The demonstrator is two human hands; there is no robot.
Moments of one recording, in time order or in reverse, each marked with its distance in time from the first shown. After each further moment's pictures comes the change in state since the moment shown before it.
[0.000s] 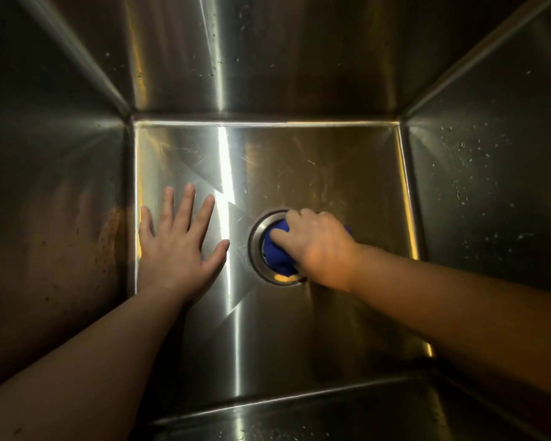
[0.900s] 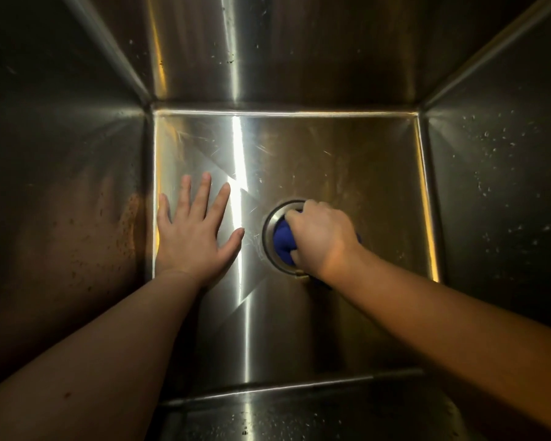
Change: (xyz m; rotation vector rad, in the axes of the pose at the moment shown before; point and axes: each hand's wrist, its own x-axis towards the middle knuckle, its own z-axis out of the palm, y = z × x) left_hand -0.001 0.000 0.002 0.043 0.004 -0.001; right_hand 0.007 -0.022 -0.007 0.265 -0.017 0.241
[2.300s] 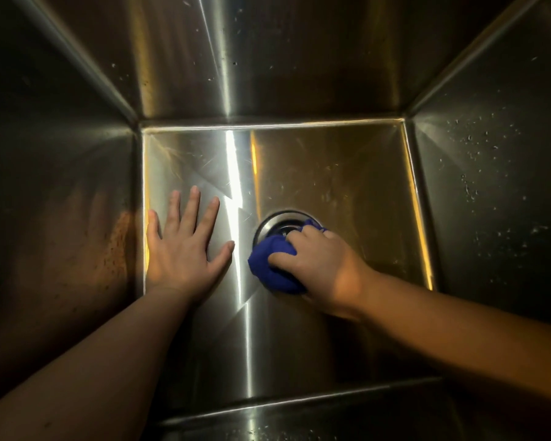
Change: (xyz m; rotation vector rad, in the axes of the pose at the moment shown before) left_hand 0.002 0.002 -0.001 0.055 -0.023 -0.014; right_hand -0.029 0.022 0.013 -0.057 0.061 -0.339
